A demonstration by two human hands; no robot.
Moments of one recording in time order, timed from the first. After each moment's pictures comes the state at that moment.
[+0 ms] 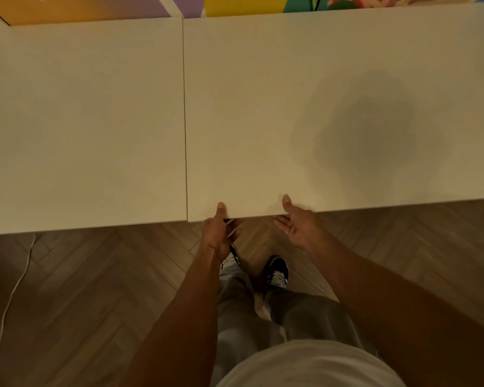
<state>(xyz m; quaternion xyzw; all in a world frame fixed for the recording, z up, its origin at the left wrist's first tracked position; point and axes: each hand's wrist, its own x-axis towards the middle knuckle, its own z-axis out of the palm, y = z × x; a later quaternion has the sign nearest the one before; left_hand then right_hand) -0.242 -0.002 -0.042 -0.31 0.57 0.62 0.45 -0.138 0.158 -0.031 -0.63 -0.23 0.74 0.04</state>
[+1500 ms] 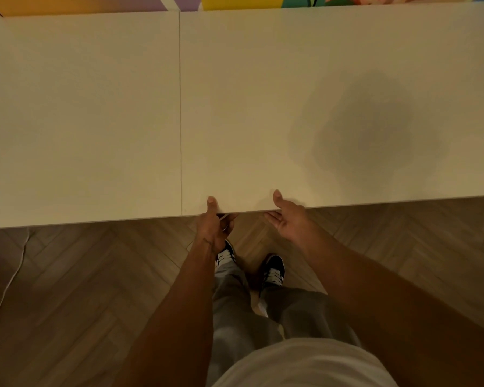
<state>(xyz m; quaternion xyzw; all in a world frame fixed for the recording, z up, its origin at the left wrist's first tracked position) -0.244 0.002 -0.042 -0.32 0.55 0.64 0.43 -0.150 0.154 -0.027 -0.63 -0.21 0.75 0.03</state>
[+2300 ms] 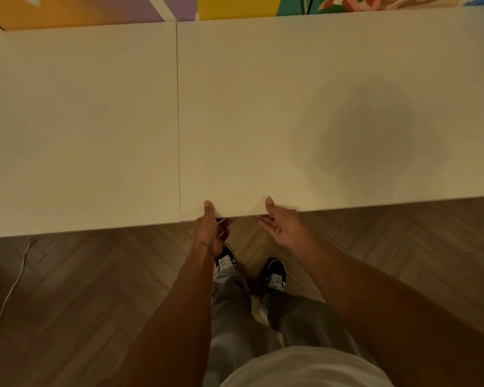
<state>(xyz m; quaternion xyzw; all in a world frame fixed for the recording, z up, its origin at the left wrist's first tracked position) -0.245 0.006 -0.032 -0.31 0.59 0.61 0.43 -0.152 0.147 -0.026 -0.61 -0.22 0.76 0.00</state>
